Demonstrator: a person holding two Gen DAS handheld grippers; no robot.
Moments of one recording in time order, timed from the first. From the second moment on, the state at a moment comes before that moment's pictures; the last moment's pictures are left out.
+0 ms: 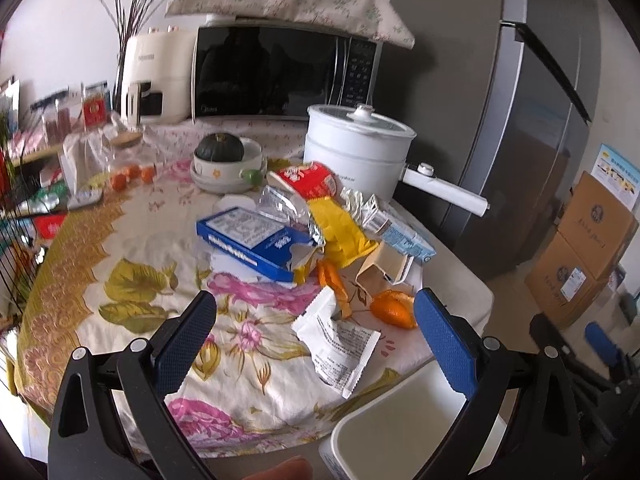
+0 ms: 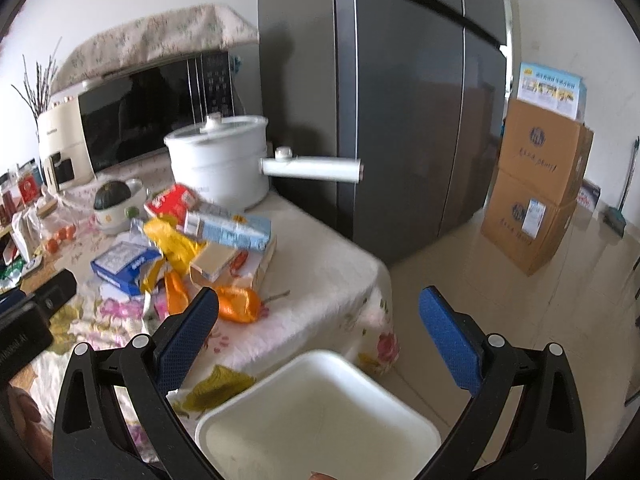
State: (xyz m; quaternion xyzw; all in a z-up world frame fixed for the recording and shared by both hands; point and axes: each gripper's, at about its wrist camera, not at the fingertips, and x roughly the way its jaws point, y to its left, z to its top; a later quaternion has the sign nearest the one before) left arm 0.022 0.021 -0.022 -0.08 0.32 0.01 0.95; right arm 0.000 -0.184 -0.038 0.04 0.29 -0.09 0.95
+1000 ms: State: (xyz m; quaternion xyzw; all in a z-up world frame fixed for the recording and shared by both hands) left arm 0.110 0.019 -0.124 -0.16 0.49 -0.03 0.86; right arm 0.021 -0.234 -0.074 0.16 0.41 -0.07 0.90
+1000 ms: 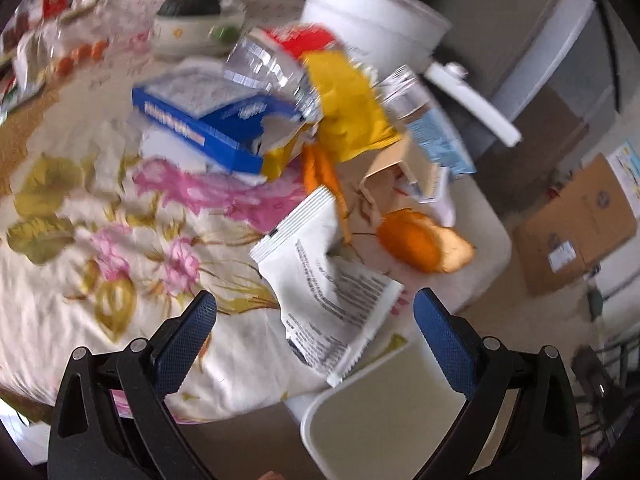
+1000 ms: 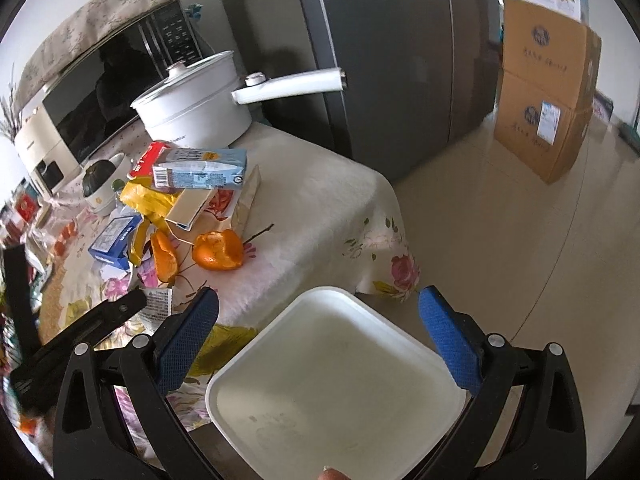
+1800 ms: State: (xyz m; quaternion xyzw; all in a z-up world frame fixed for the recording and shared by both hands) left arm 0.081 0.054 -0.068 -0.22 0.40 -0.13 0.88; right arm 0.083 -0.219 -0.070 0.24 0.42 0.04 0.87
